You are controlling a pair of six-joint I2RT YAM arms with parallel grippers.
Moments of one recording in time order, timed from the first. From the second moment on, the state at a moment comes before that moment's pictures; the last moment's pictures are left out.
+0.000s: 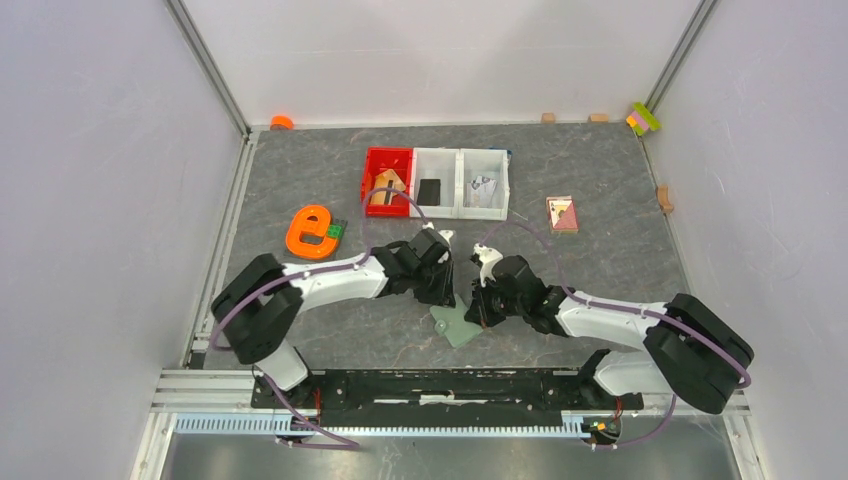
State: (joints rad) left arm -0.91 1.59 0.92 -0.27 0.15 -0.67; right arm 0.81 1.29 0.43 0.08 -0.21 0.45
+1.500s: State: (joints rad) left arm -0.61 1.04 0.66 -0.21 -0.61 -0.39; right arm 0.58 0.86 0.33 0.27 0.74 -0.13
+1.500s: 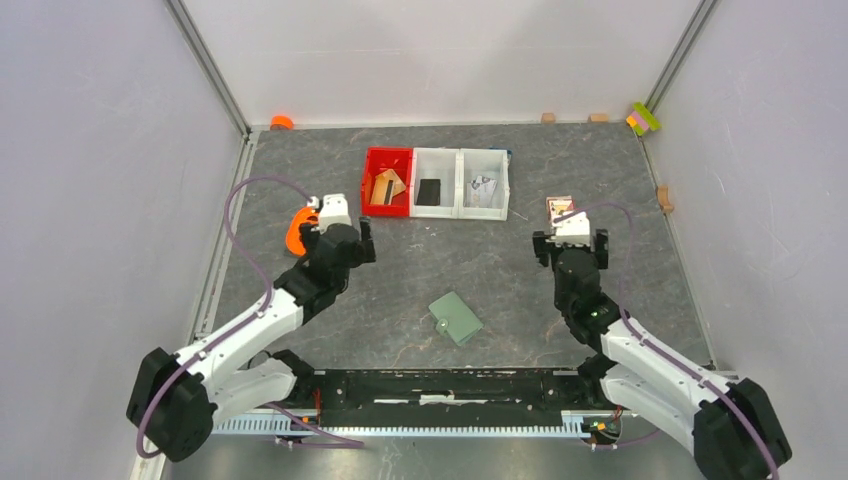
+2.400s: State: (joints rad) left arm -0.21 1.22 0.20 0.77 -0.53 -0.02; right arm 0.33 1.27 0.01 1.36 0.65 -0.35
